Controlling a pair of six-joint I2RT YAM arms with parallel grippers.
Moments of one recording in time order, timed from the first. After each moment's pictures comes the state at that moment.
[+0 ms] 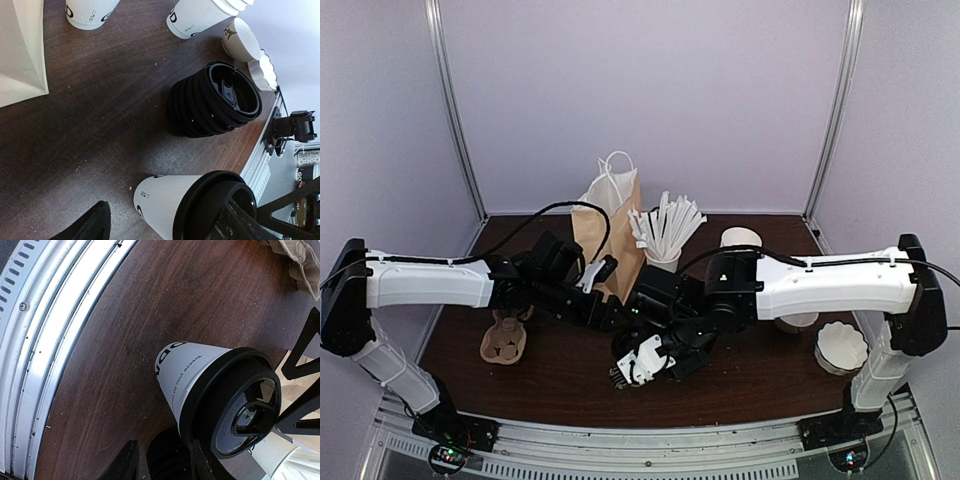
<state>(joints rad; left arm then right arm) -0.86 1.50 0.94 -0.21 0.36 -0.52 1.29 1.74 1.48 -0.94 0.09 -0.87</state>
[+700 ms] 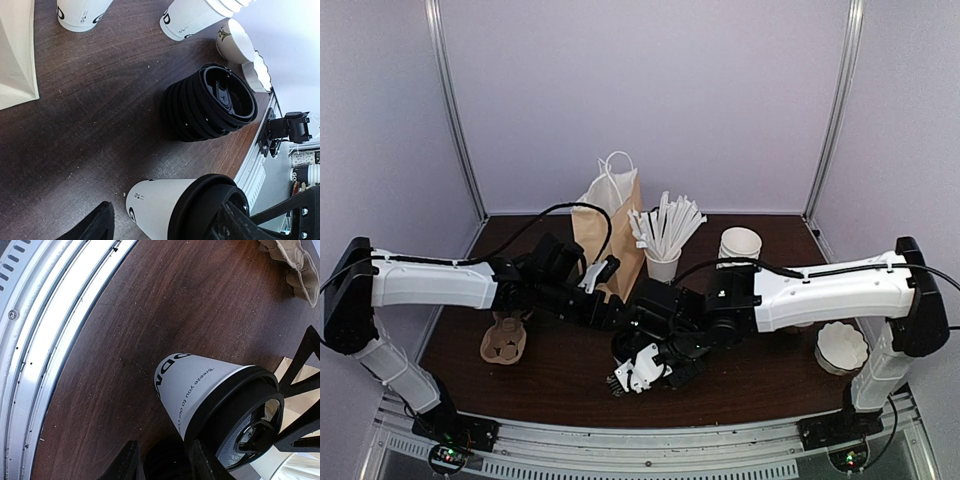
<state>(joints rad) -0.86 1.53 0.92 -0.15 0.38 -0.53 1.30 1.74 1.41 -0.85 0.10 -0.86</state>
